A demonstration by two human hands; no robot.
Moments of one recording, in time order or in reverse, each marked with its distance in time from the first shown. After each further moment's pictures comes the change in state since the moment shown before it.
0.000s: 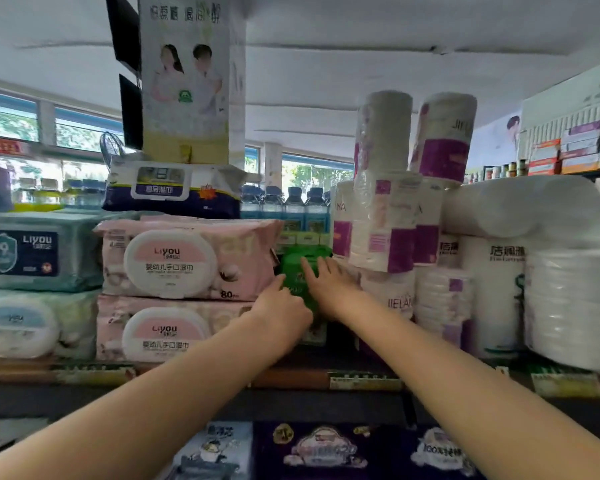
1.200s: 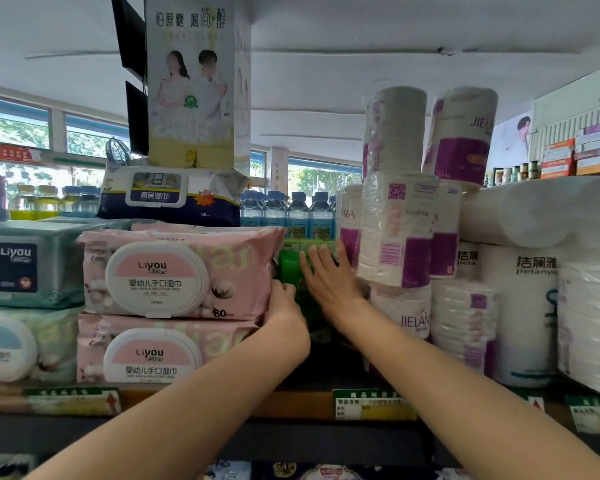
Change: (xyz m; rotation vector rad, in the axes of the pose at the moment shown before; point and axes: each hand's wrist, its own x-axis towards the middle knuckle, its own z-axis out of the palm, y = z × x) left_hand 0.053 0.001 0.014 0.362 -0.326 -0.113; right_hand 0.026 0.002 -0.002 -0.390 0.257 -0.037
